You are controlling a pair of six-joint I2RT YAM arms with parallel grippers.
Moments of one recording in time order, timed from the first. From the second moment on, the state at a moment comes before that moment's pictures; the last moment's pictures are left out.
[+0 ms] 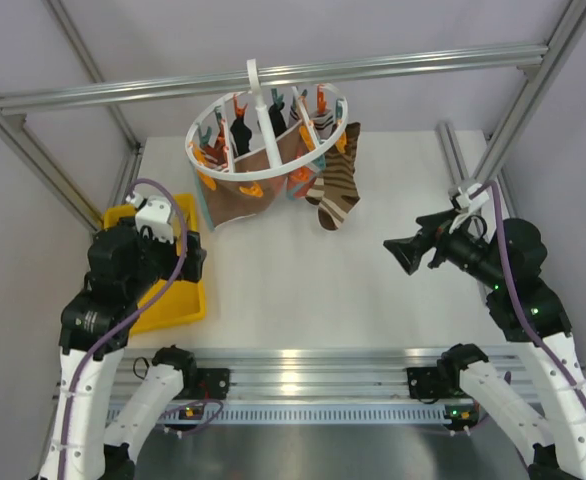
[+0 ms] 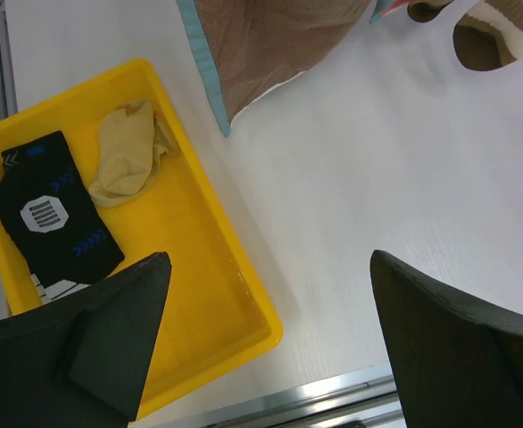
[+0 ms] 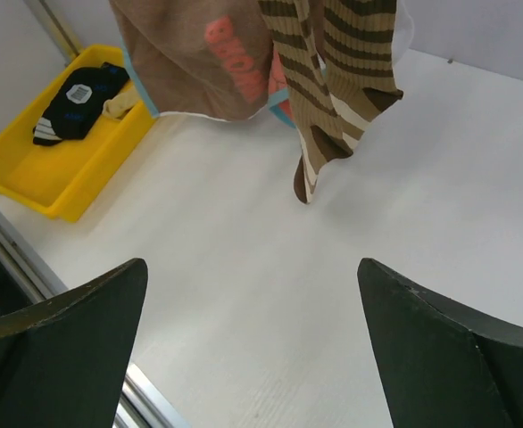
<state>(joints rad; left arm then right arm) -0.18 0.68 1.15 -0.94 0.05 0.04 0.29 0.63 0.94 -0.48 -0.42 0.10</state>
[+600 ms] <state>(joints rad) -0.18 0.49 0.90 -0.50 0.53 0.02 0.44 0.88 0.99 -0.06 -0.44 0.10</state>
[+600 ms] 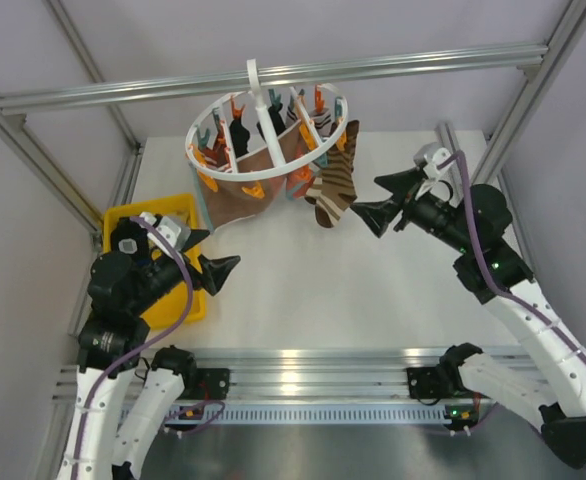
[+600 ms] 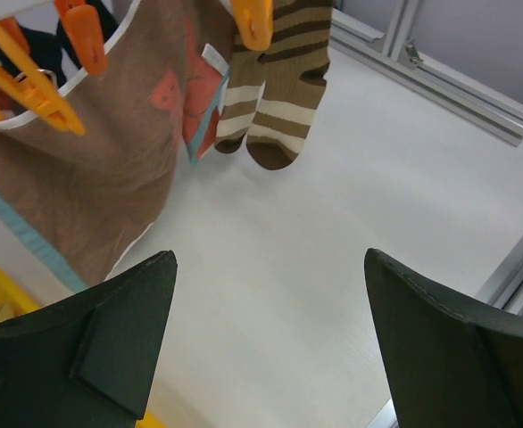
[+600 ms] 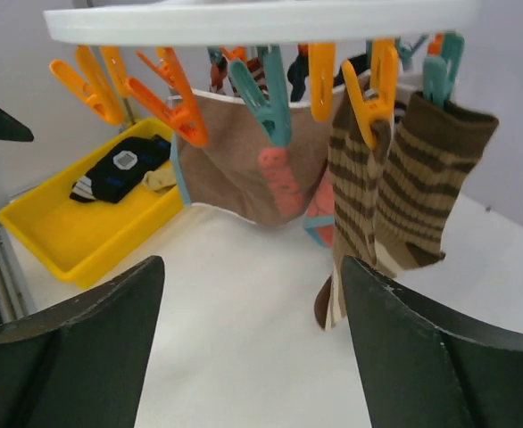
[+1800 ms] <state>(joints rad) -0.18 0.57 0.75 -0.08 0.61 -0.10 0.87 1.13 0.91 0.56 0.23 -0.42</state>
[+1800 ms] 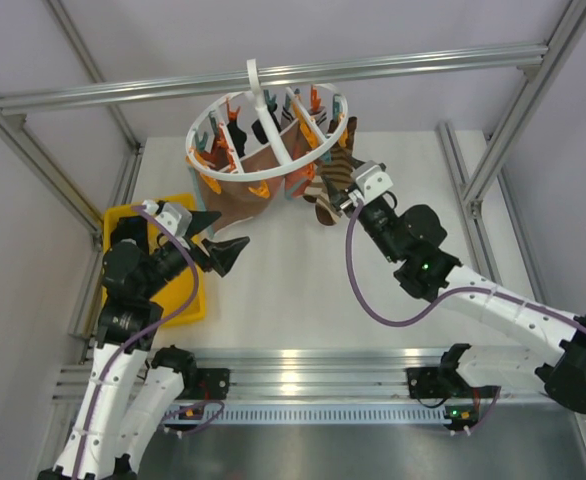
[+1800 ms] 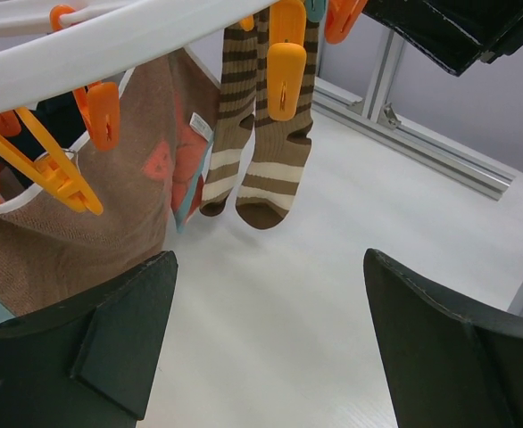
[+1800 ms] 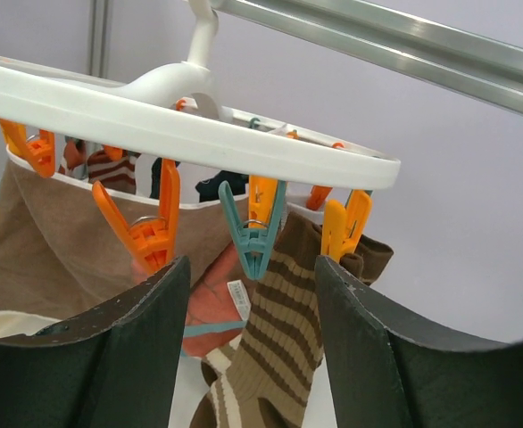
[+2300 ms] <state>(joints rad) -0.18 0.61 0.75 -0.08 0.59 -0.11 0.84 1.23 0.92 0.62 0.23 -0.43</state>
